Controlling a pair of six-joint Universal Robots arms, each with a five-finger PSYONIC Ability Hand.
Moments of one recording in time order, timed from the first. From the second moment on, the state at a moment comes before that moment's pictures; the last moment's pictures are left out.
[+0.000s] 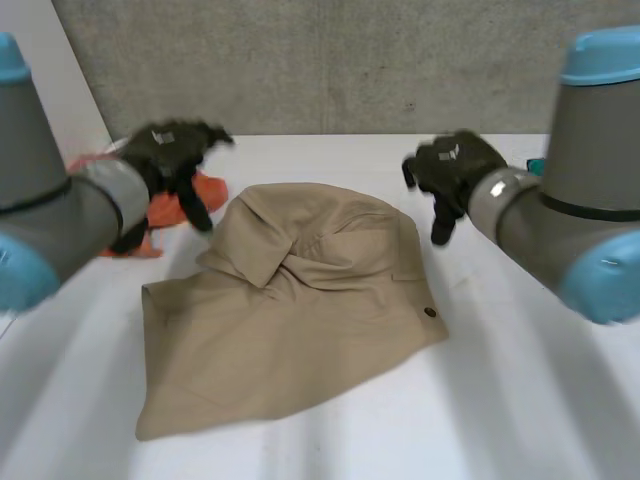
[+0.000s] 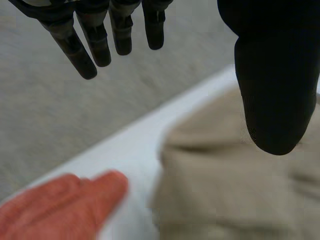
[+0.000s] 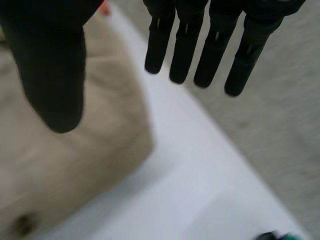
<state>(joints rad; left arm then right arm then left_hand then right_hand) 4.35 -1.93 -1.23 2.90 -1.44 3.37 2.05 -1.10 1.07 0.37 1.47 2.62 0.25 0.25 0.25 0.25 0.08 0.60 0.60 0.60 0.60 0.42</state>
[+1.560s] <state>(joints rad) 4.25 -1.99 -1.62 3.13 -1.69 3.64 2.18 -0.74 1.19 -0.25 1.57 2.52 1.14 1.19 1.18 1.19 0.98 1.06 1.17 1.16 1.19 0.97</state>
